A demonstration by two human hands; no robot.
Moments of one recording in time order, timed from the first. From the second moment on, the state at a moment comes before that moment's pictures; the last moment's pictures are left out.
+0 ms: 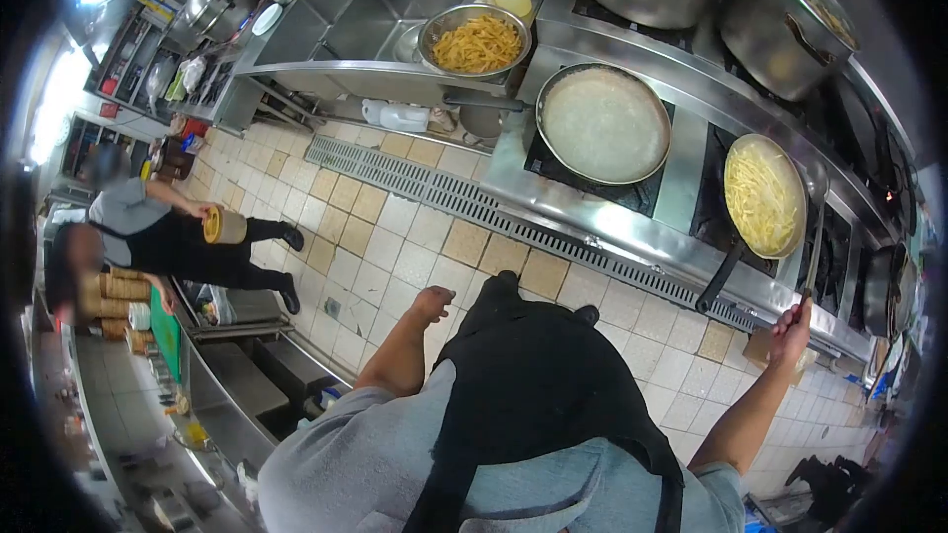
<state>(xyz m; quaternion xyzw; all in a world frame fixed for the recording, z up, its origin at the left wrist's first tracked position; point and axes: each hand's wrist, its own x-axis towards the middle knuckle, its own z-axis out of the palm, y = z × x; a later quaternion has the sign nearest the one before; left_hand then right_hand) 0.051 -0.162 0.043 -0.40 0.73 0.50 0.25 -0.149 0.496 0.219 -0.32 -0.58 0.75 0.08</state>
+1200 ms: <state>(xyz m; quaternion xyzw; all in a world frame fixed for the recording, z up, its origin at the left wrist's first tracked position) 0.092 -0.183 0.018 -0.28 0.76 0.39 0.43 -0.085 0.326 0.284 -0.23 -0.70 0.67 0.09</state>
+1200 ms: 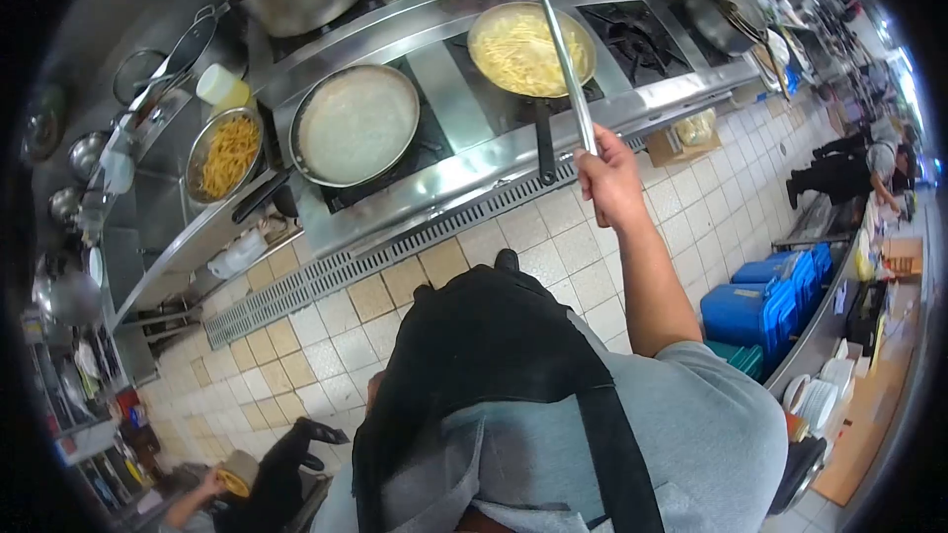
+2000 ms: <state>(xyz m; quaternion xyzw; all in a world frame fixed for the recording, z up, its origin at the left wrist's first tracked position) 0.059 -0.183 0.018 -0.27 0.76 0.45 0.39 -0.095 0.362 0.269 -0.22 -0.20 0.95 -0.11</state>
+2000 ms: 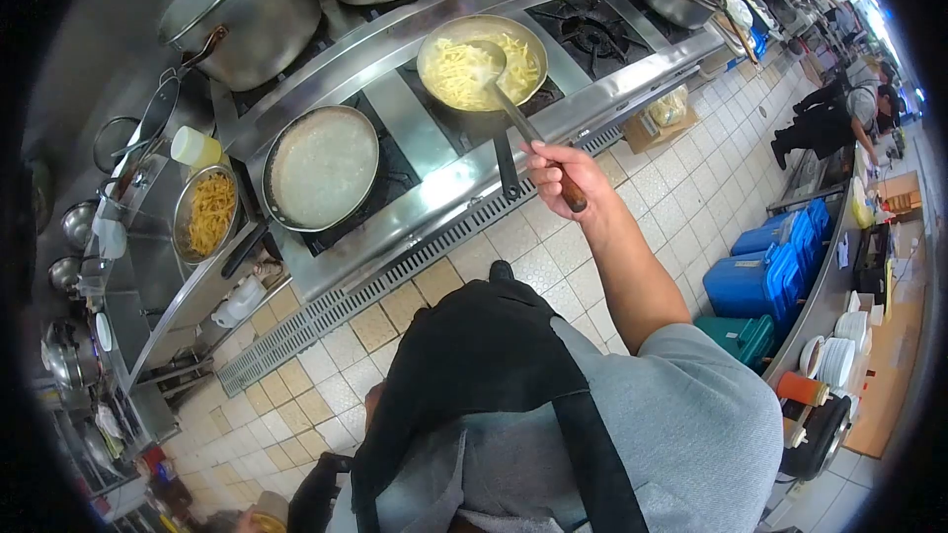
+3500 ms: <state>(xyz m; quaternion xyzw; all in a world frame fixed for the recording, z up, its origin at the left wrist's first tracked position) -0.070 -0.132 0.026 -0.33 0.68 0.54 0.37 -0.049 0.330 0.317 -0.29 -0.62 0.73 -0.03</state>
